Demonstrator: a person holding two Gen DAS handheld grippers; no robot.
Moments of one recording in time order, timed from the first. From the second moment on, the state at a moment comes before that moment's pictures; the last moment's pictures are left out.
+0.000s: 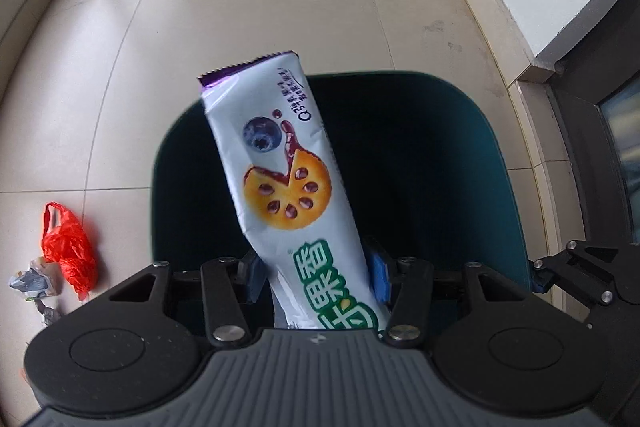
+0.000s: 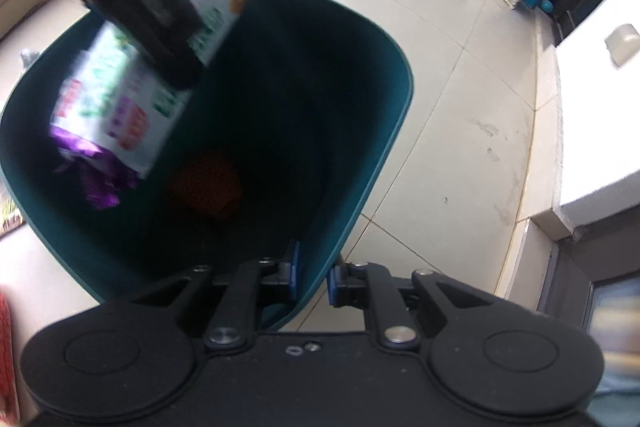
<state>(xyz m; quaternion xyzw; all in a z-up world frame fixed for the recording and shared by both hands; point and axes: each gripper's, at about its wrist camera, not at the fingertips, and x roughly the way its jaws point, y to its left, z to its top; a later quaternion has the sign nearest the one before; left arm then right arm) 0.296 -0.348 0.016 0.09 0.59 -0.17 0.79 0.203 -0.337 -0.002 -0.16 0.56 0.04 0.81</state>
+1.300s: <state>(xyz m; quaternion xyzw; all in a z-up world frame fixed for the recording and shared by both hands) 0.296 -0.339 -0.017 0.09 0.59 -0.19 0.78 0.206 -0.334 -0.003 -0.17 0.57 0.06 0.80</state>
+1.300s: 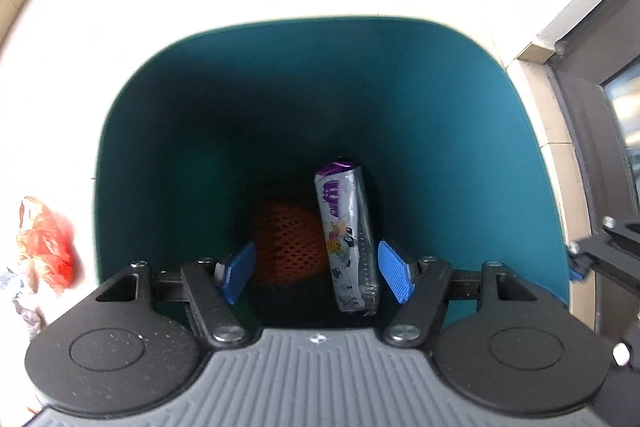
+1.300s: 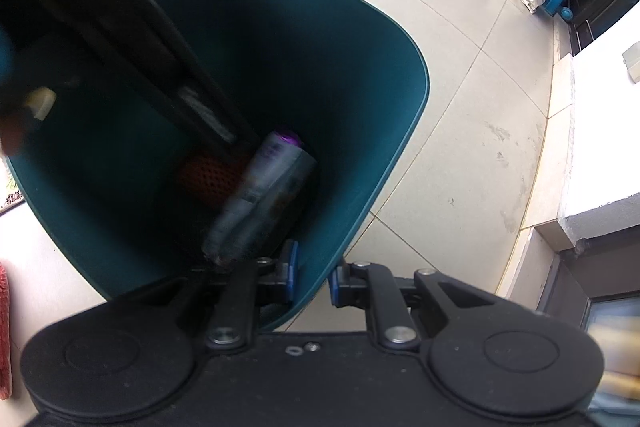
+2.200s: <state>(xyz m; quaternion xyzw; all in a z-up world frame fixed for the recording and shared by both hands) 0.280 -0.133 0.086 0.01 0.52 -0.07 0.85 0.220 -0.334 -0.007 -0.16 0.58 0.04 0.79</state>
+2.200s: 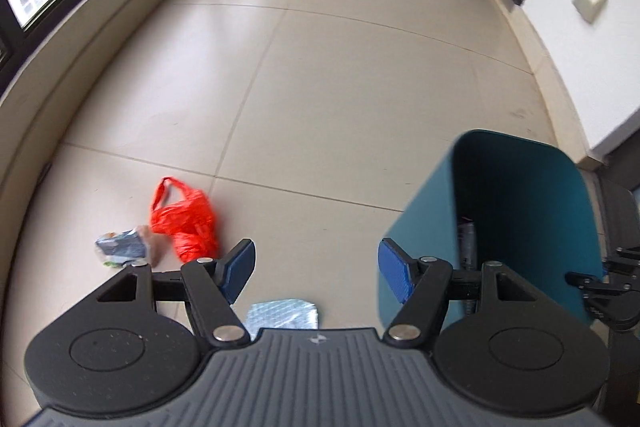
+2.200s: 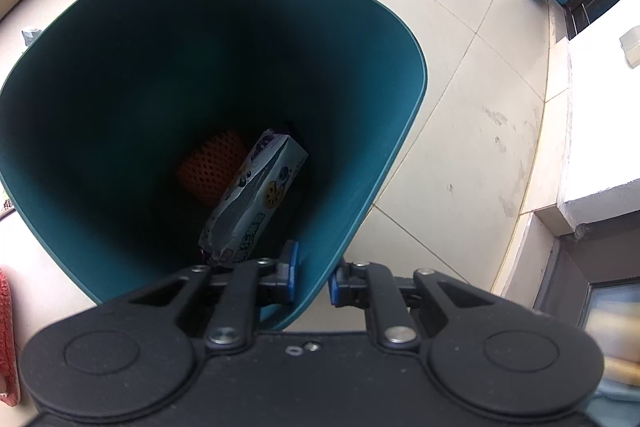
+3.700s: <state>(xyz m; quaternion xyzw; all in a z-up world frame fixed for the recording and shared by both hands) 0.214 -0.073 -0.225 -0.13 0.68 0.07 0.72 0.217 -0.329 -0.016 -0.17 0.58 0.03 0.80</state>
